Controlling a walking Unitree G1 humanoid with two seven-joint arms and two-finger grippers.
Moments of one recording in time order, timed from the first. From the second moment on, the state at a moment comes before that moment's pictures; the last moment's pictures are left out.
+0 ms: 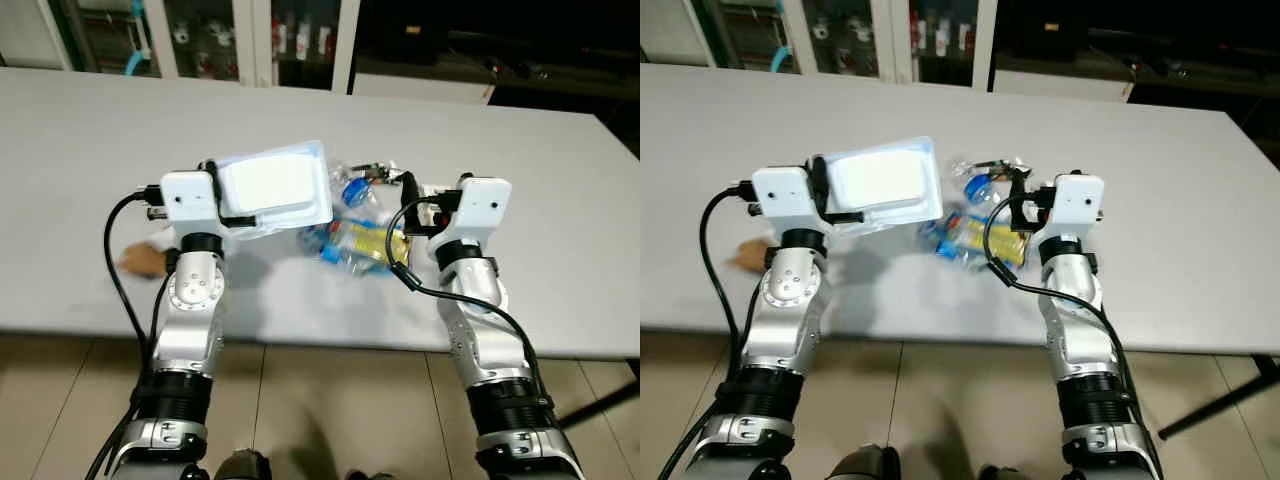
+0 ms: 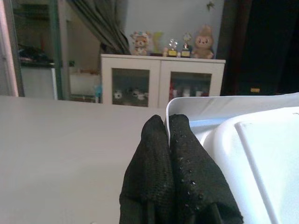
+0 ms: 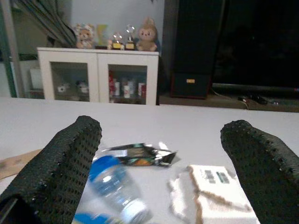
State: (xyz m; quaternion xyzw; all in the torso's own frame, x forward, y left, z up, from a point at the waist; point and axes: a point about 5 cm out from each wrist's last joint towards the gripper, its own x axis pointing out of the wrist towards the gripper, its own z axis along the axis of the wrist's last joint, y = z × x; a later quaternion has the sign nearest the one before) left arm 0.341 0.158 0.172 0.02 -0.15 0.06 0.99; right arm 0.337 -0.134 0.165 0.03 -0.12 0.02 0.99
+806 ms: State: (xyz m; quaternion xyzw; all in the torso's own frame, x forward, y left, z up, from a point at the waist) left arm 0.341 0.160 0.170 0.02 -0.14 0.07 0.99; right arm 0.333 -0.136 0.155 0.03 -0.11 0.03 0.99
